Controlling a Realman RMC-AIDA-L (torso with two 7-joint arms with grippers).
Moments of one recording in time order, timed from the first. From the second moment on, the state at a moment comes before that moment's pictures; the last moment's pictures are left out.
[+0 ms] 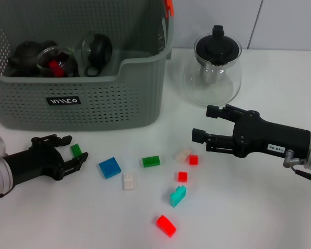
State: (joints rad) left arm -0.40 -2.17 0.44 0.61 2.16 1.19 -0.98; right arm 0.46 2.08 -1.10 -0.53 -1.49 -1.41 1.30
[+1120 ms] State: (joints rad) left arm -0.39 -2.17 0.44 0.61 2.18 1.24 -0.98; right arm 0.46 2.08 -1.10 -0.53 -1.49 -1.42 1.31
